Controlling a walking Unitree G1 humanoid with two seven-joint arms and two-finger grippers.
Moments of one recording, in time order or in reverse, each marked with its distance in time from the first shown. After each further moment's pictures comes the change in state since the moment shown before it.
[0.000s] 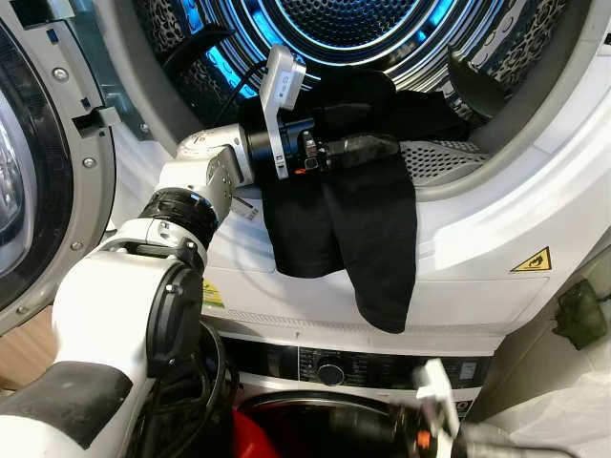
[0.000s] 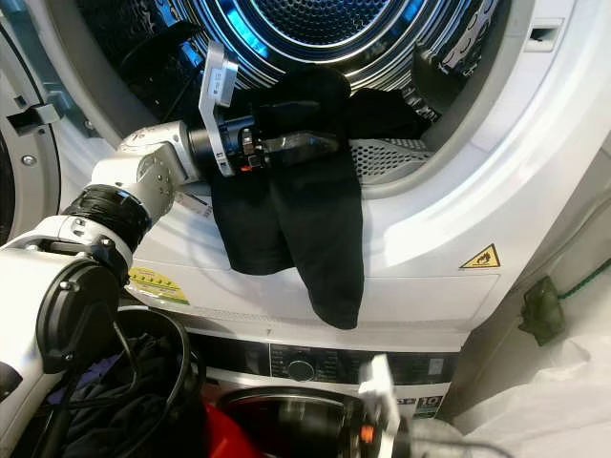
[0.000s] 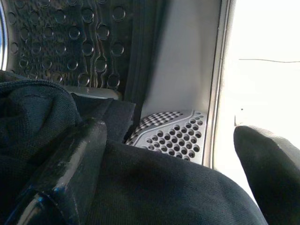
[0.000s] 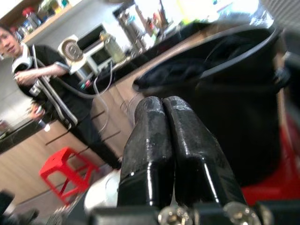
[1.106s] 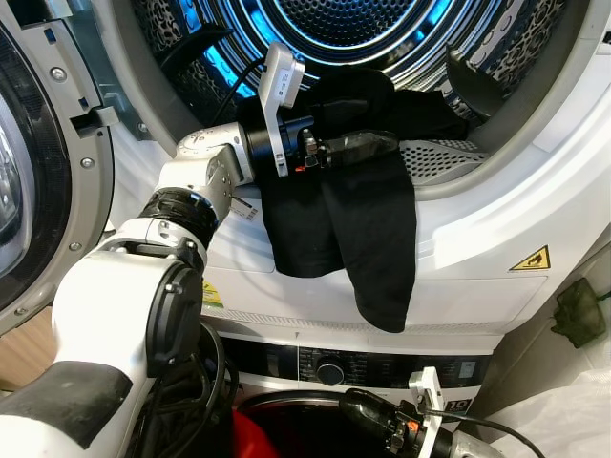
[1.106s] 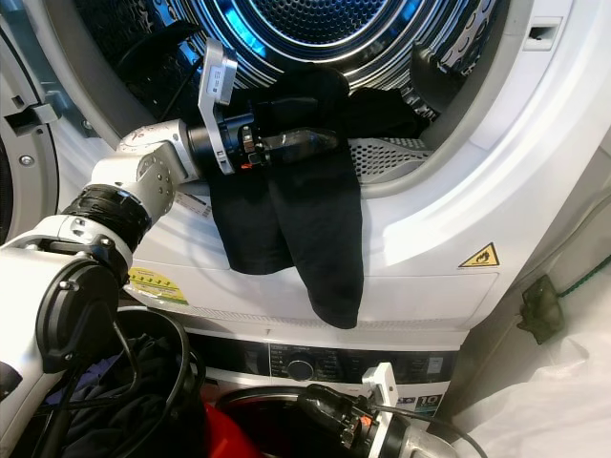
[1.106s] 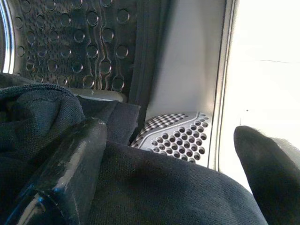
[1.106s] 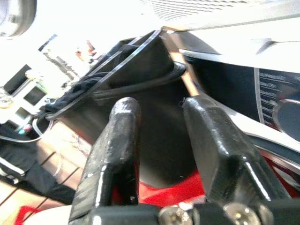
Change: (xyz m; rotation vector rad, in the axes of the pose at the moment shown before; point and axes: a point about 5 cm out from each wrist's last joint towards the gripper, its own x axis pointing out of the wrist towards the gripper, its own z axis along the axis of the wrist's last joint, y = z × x) left arm 0.000 0.001 0.001 0.016 -0.006 0.022; right arm -0.015 -0.052 -0.020 0.116 -0.123 -0.317
